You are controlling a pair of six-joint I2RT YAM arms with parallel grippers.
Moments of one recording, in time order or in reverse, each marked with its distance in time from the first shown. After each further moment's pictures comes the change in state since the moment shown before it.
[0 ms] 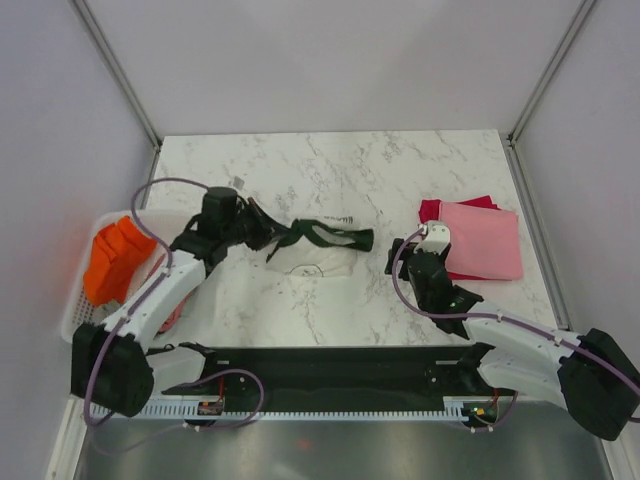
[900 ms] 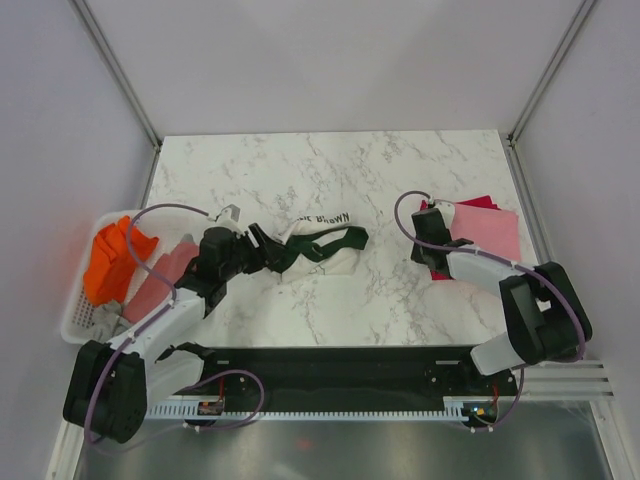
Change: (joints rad) left arm 0.001 -0.090 -0.496 0.437 -0.145 0.238; right arm -0.368 0.457 0.323 -0.336 -0.274 0.043
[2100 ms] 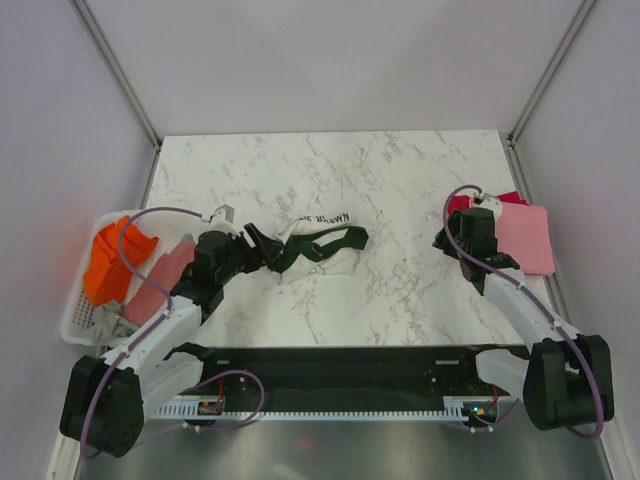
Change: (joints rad) left arm 0.000 -0.089 -0.031 0.023 -0.045 0.004; right arm -0.260 -0.338 -0.086 -0.018 -0.178 0.008
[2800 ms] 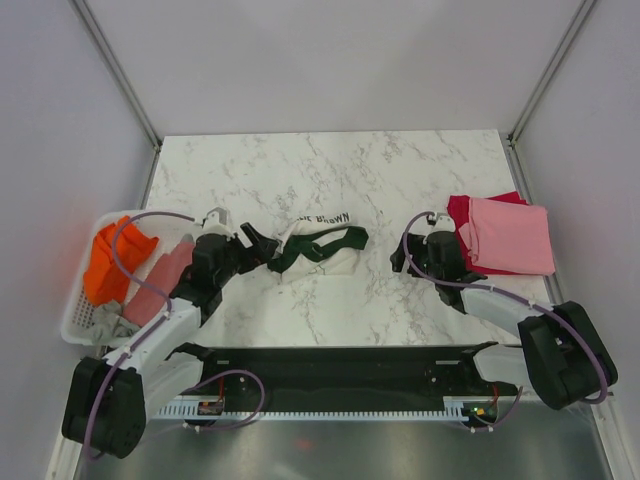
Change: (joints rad) left arm 0.027 -0.003 -0.026 0.014 -0.088 0.013; right arm 0.257 0.112 -0.192 0.328 -0.107 -0.042
